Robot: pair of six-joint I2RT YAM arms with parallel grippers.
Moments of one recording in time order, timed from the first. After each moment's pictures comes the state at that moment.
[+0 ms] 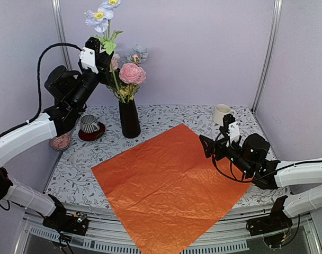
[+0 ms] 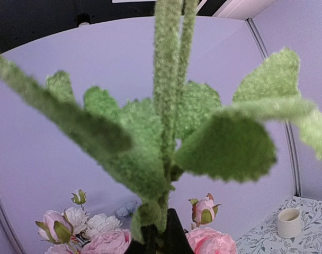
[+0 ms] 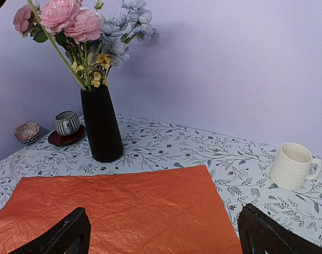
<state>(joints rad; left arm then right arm) -0.60 1.30 1.15 0.62 -0.14 0.37 0.87 1.16 0.44 0.69 0.35 0.06</state>
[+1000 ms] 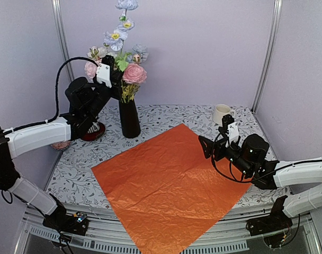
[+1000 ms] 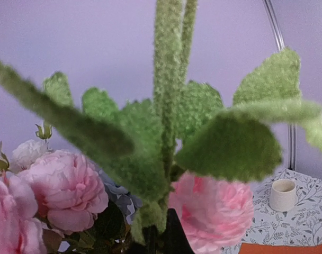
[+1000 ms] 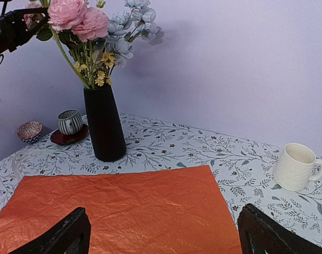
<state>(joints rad) -0.59 1.43 1.06 0.66 -0.20 0.26 0.86 1.18 0.43 0.72 0.33 0.06</state>
